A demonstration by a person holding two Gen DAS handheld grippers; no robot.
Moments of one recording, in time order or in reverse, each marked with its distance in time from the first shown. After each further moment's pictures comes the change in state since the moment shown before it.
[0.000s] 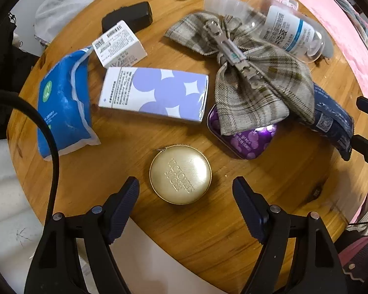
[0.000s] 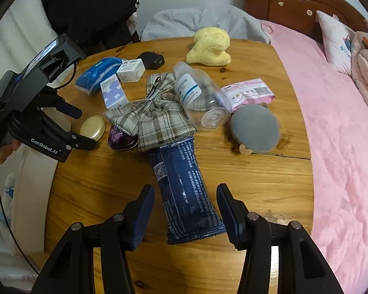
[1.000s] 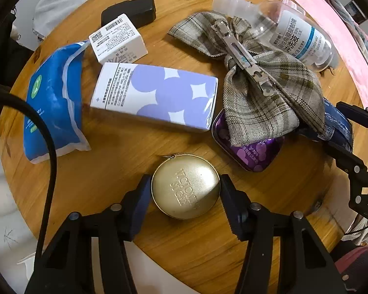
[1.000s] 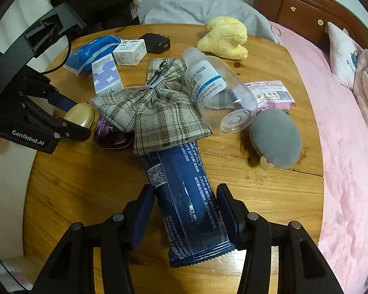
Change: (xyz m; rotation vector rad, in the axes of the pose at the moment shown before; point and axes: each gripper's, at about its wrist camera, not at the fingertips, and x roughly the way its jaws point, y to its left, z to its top) left arm 0.018 -0.002 -0.028 -0.022 -0.046 -0.055; right arm 0.042 0.021 0.012 -0.083 0.041 -0.094
